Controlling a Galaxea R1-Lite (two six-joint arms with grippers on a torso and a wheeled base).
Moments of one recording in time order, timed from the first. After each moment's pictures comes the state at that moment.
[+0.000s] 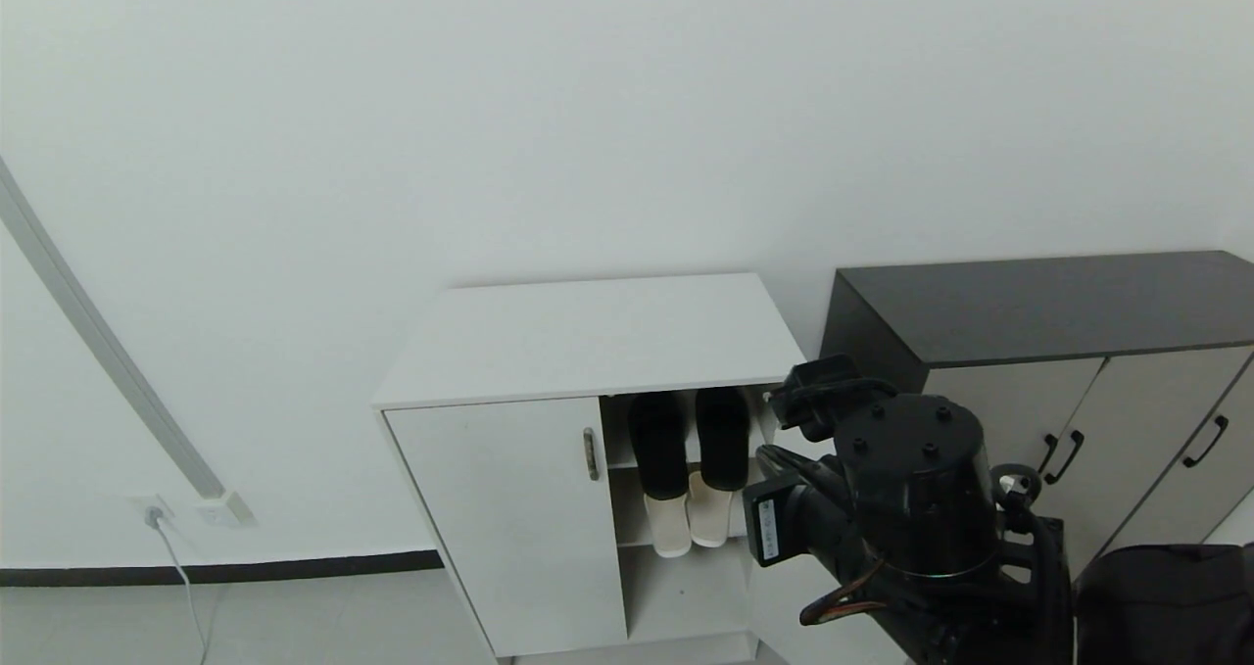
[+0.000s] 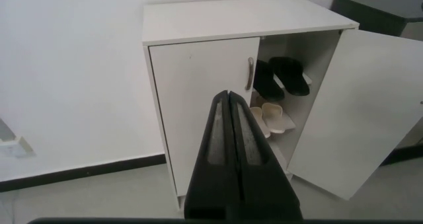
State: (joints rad) left arm 0.00 0.00 0.00 0.00 -0.08 0.00; right arm 0.97 1.77 -0.77 -0.66 -0.60 0.19
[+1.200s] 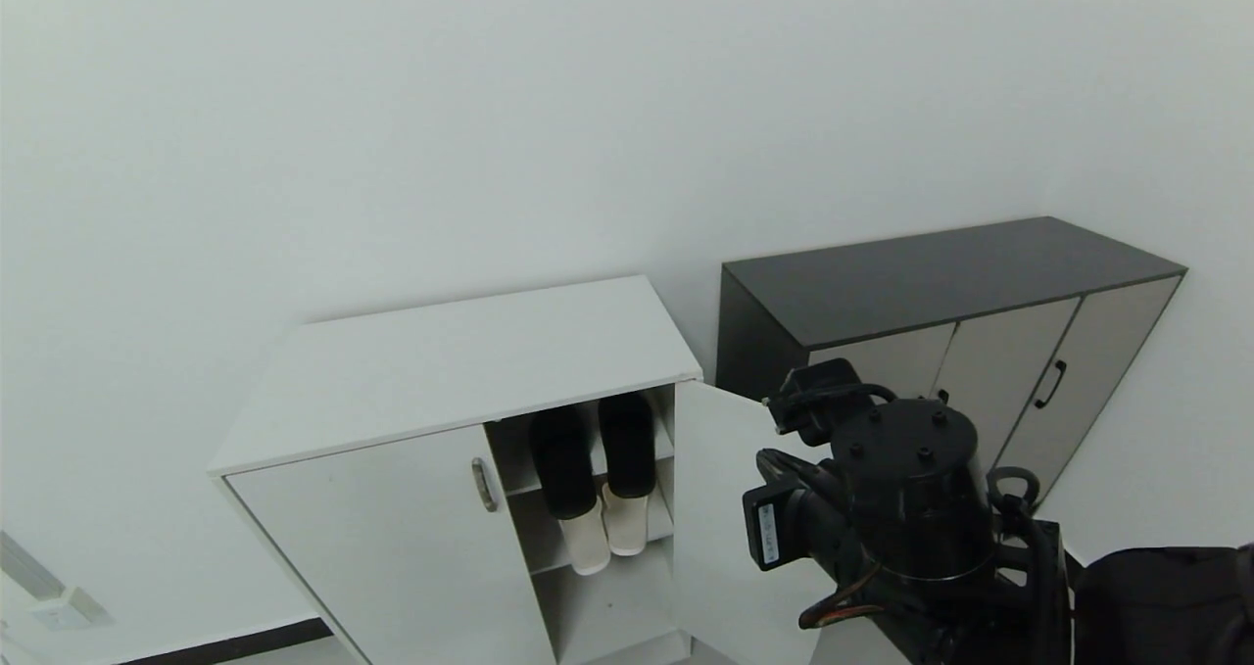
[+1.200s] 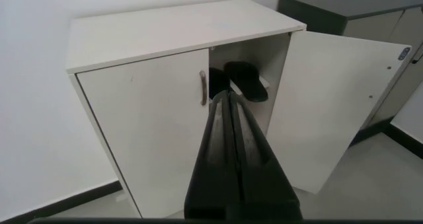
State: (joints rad) left arm 0.00 0.00 0.00 0.00 -0.08 0.00; right arm 0.97 1.78 -0.76 -0.66 -0.60 0.19
